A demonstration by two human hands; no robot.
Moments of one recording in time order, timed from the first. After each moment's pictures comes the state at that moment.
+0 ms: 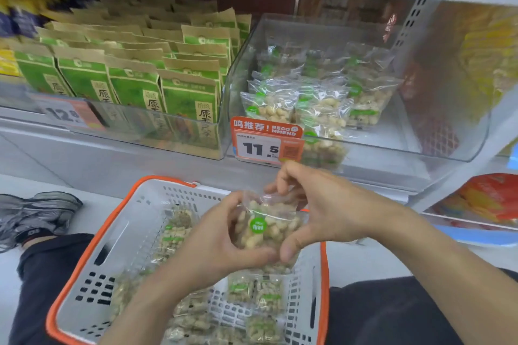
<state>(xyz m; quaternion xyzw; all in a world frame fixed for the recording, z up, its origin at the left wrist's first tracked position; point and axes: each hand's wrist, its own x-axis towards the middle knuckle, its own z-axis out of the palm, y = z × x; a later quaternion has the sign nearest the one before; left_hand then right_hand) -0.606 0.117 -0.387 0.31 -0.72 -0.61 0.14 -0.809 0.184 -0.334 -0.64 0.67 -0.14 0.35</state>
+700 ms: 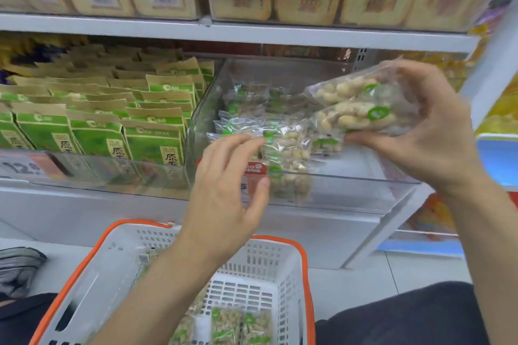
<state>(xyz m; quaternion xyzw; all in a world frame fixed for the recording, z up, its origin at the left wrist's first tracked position) -0.685 0.091 -0.331 0.23 -0.87 -0.20 0.38 -0.924 0.217 -0.267 -0.58 0.65 -0.47 -0.13</state>
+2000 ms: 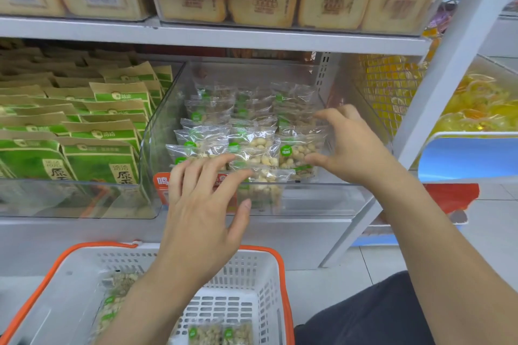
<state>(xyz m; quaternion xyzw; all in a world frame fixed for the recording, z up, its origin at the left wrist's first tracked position) -0.705 0.086 -0.354 0.22 -0.92 -0.07 0.31 -0.942 0.189 -0.294 -0.45 0.87 -0.19 0.01</state>
